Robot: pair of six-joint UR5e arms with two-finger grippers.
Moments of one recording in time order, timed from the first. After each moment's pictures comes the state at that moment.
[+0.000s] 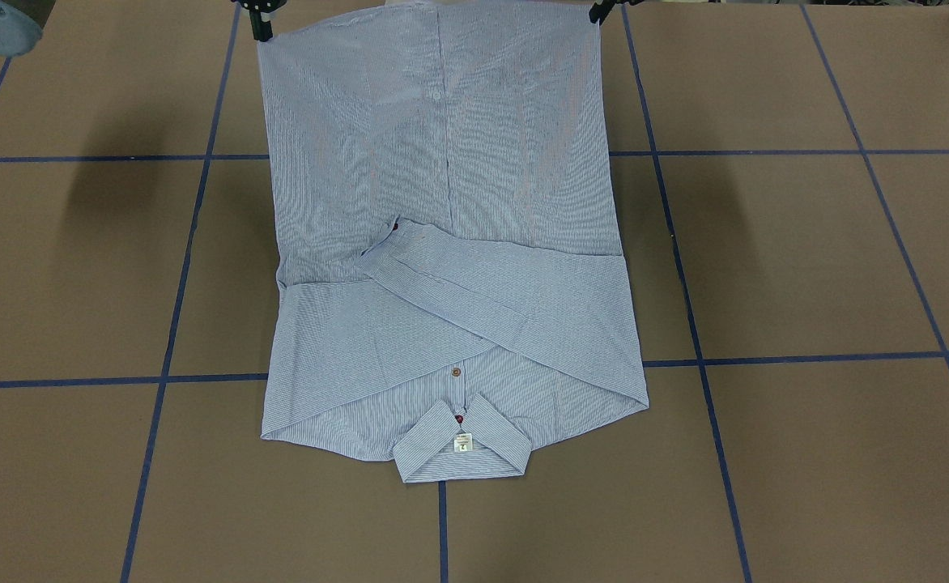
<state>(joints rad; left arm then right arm) -0.37 -1.61 -2.51 -1.68 -1.77 -1.32 0.15 -1.09 2.56 -2.34 1.29 1.84</state>
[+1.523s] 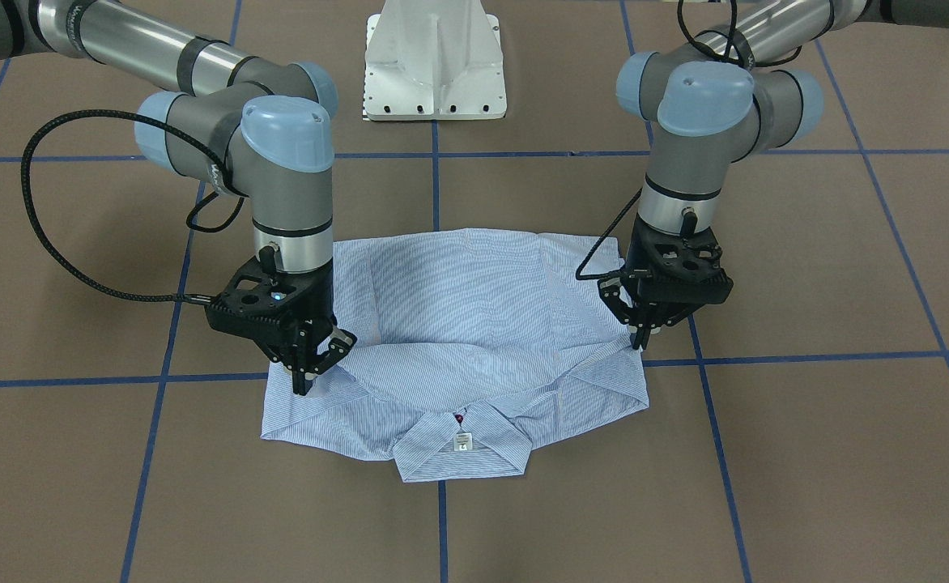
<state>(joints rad) -0.78 -2.11 -1.67 -1.84 -1.69 -0.94 0.70 -0.82 1.49 -1.42 1.49 1.39</state>
